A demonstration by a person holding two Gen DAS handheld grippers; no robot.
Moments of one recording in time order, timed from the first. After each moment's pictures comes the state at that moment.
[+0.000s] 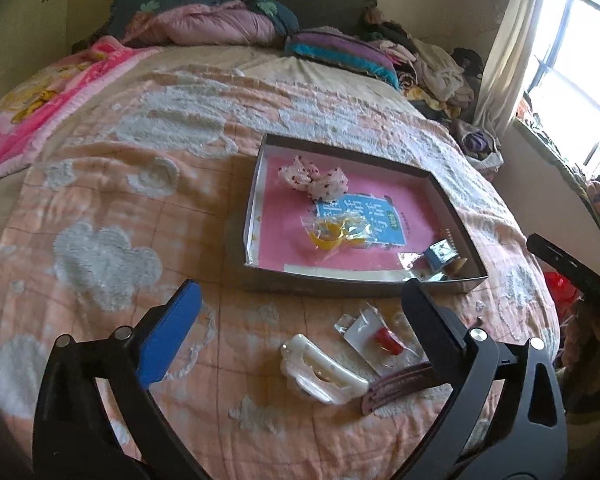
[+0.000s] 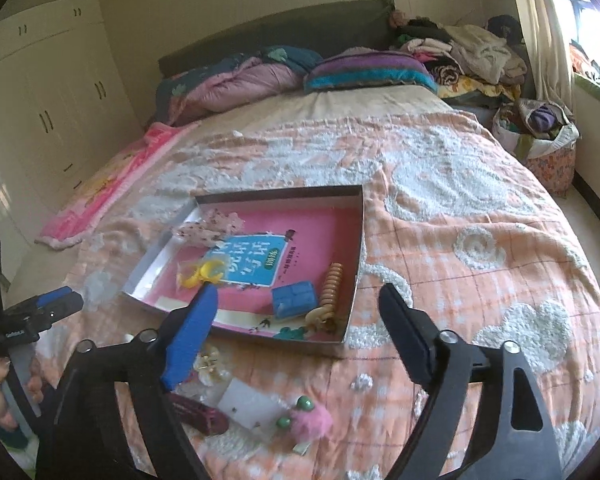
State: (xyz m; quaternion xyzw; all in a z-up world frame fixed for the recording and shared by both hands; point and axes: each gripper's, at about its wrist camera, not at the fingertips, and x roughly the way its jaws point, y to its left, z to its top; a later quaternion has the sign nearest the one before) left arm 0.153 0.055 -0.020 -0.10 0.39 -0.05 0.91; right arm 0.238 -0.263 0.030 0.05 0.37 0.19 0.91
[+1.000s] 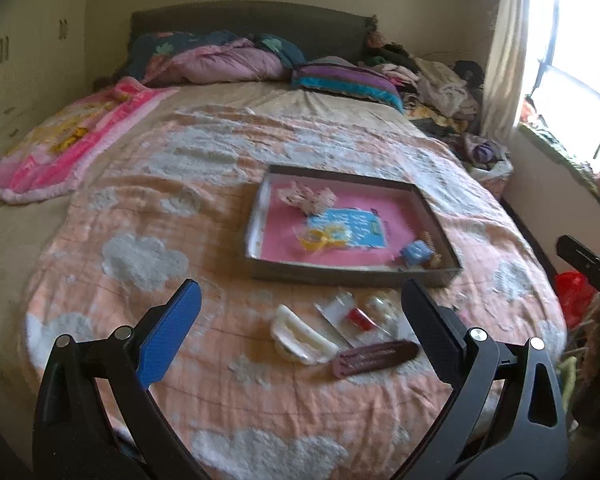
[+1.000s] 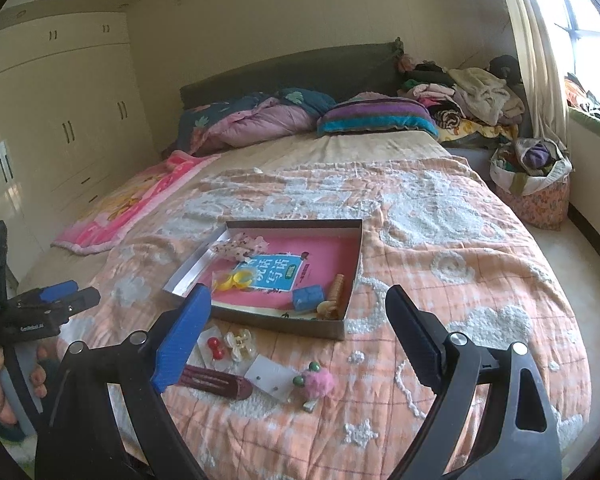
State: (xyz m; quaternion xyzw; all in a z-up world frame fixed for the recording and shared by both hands) left arm 0.086 0.019 0.020 -0.07 0.35 -0.02 0.93; right arm 0.150 -0.288 0.078 0.05 0.30 0.20 0.93
